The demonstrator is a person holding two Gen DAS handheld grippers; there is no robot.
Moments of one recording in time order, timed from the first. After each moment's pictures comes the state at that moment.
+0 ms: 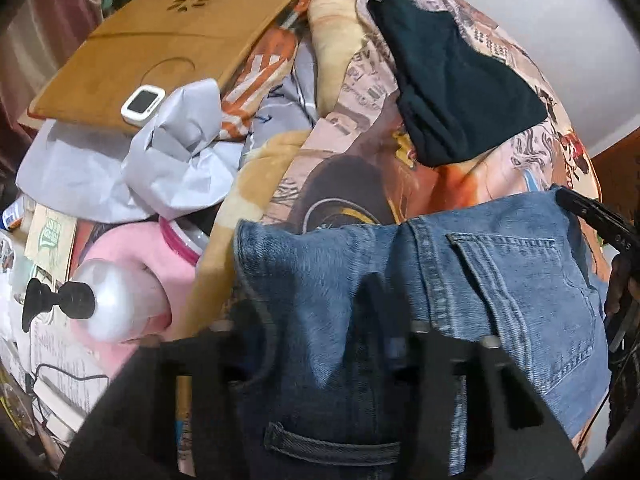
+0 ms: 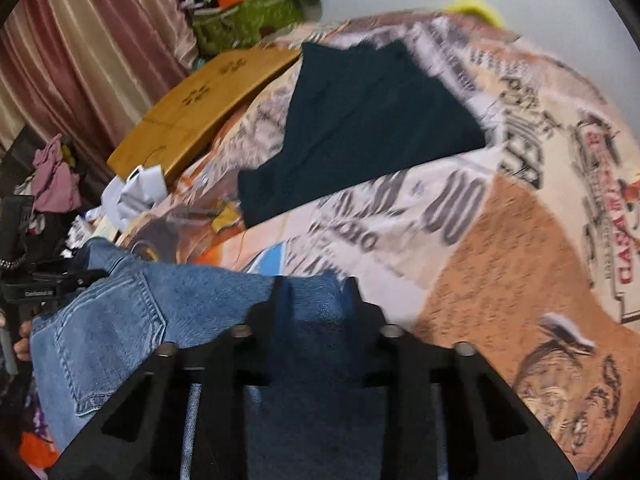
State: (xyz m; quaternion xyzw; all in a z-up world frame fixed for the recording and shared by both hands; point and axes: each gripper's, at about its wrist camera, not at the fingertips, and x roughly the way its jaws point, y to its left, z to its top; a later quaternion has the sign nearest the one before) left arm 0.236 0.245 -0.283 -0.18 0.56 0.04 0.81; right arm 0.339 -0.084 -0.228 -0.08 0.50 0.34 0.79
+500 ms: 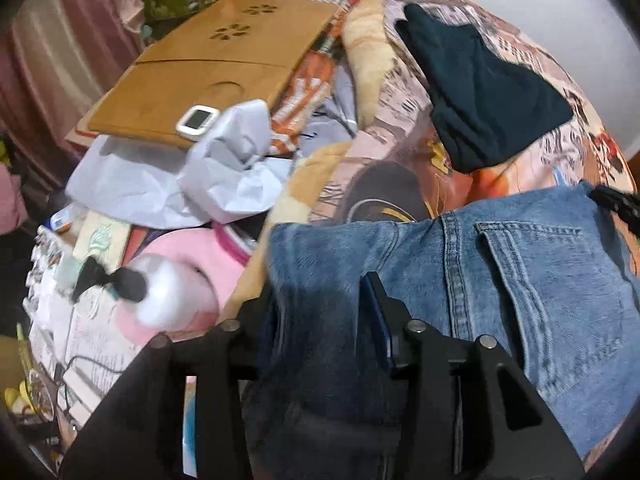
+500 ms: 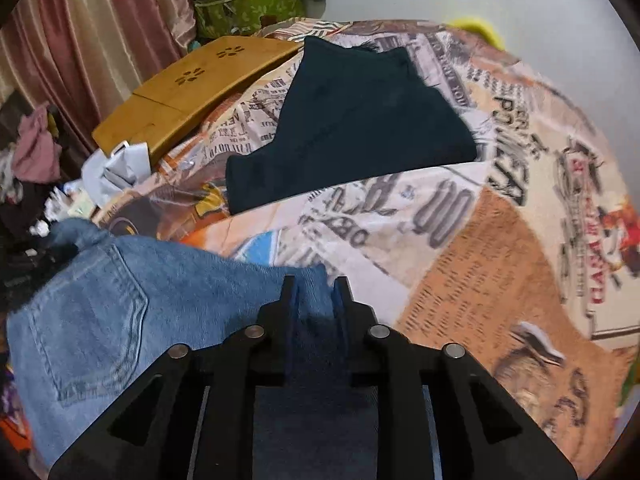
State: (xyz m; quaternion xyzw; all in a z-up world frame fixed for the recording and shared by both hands) left arm 0.212 0.241 -0.266 -0.12 0.54 0.13 0.82; right arm 0.325 -0.079 -0.218 -0.16 0.48 0.31 0.80
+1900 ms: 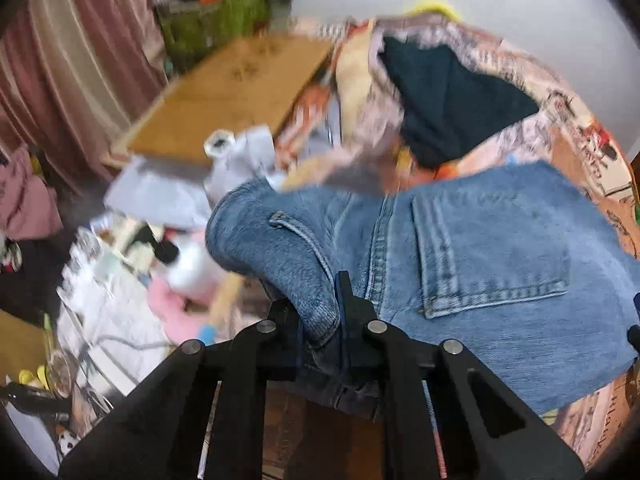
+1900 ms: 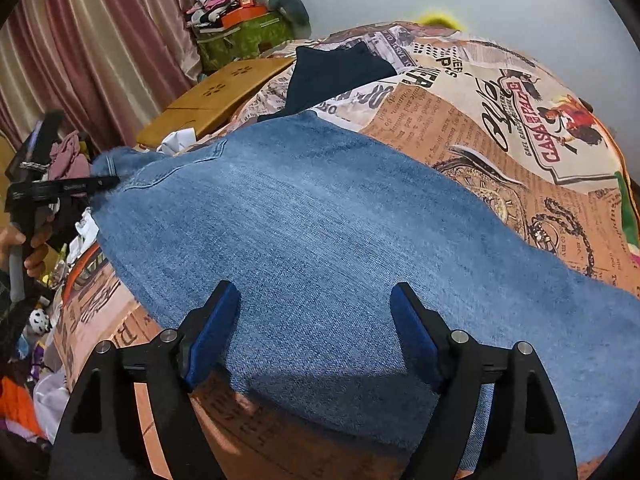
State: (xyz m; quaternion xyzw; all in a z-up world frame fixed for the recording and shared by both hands) left arm 0.157 0.170 -0.215 -0.06 0.49 0.17 0.86; right arm 0.179 -0.213 -0.211 -0.07 0.47 0.33 0.82
